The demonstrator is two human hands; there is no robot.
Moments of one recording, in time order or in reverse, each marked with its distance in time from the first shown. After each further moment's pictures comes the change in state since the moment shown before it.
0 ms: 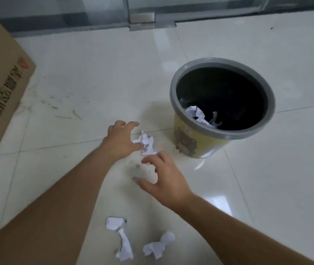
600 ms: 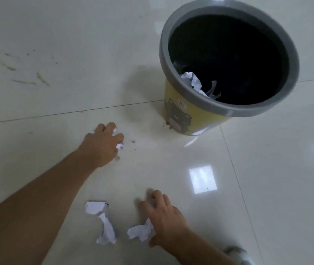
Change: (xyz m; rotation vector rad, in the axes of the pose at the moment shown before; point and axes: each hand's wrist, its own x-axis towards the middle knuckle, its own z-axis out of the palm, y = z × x) left_hand -0.005 -0.058 0.085 0.603 -0.134 0.261; right_hand -0.091 0.097 0.077 -0.399 -0.613 0.141
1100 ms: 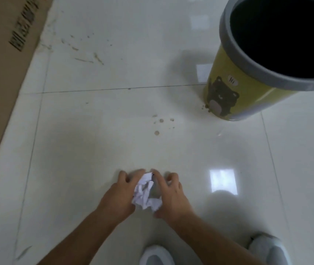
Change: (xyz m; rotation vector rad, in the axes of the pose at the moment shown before) left_hand -0.198 0.032 0.100 -0.494 -0.272 -0.307; right_hand 0.014 -0.069 0.049 0.292 0.093 0.086
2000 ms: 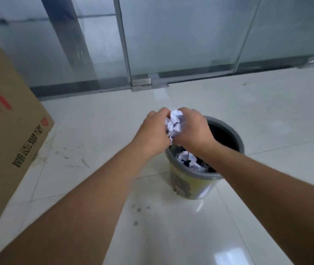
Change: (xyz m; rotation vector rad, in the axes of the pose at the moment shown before) left_hand 0.010 0.269 -0.336 -0.228 0.643 0.584; right_hand -0.023 -0.102 -0.394 0.109 0.867 -0.214
